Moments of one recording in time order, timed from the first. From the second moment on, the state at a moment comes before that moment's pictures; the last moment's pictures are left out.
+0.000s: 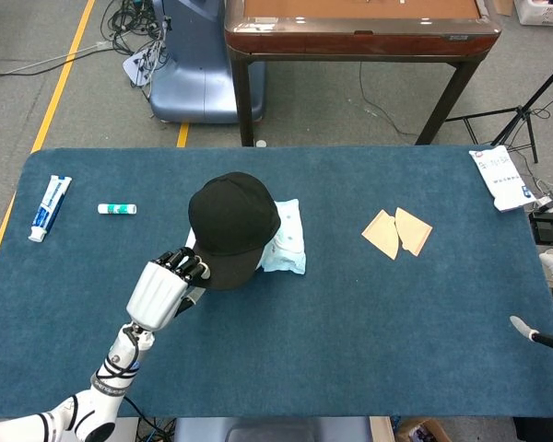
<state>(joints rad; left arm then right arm) -0.54 -1.61 -0.15 -1.47 1.73 1.52 0.35 0.00 -1.03 0.11 -1.58 -1.45 1.55 0.15</state>
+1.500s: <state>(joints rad) -0.61 -1.48 -0.31 -1.57 1.65 1.49 0.44 0.00 -1.03 0.11 -1.58 -1.46 1.56 0.16</state>
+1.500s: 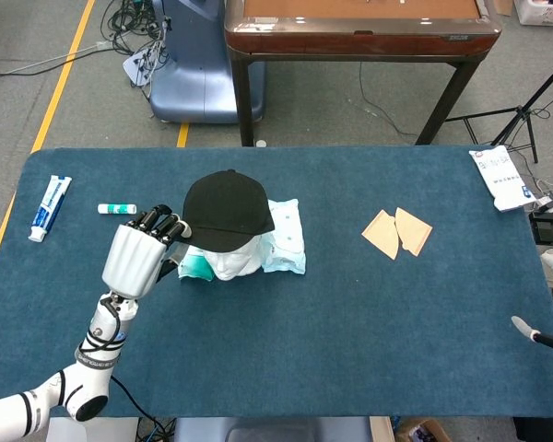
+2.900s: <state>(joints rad) -0.75 -1.47 -0.46 -1.48 1.40 1.41 0.54 0.00 -1.03 0.11 -1.57 -1.46 1.56 0.17</state>
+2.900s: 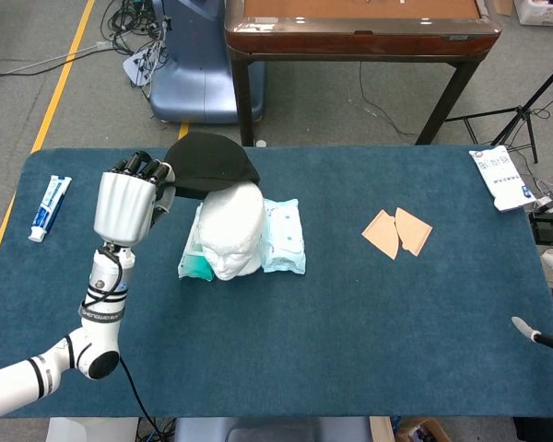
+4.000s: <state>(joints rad) -0.53 -1.40 -0.20 -1.10 1.43 1.49 0.37 0.01 -1.03 0.11 -1.59 -1.46 1.55 0.13</state>
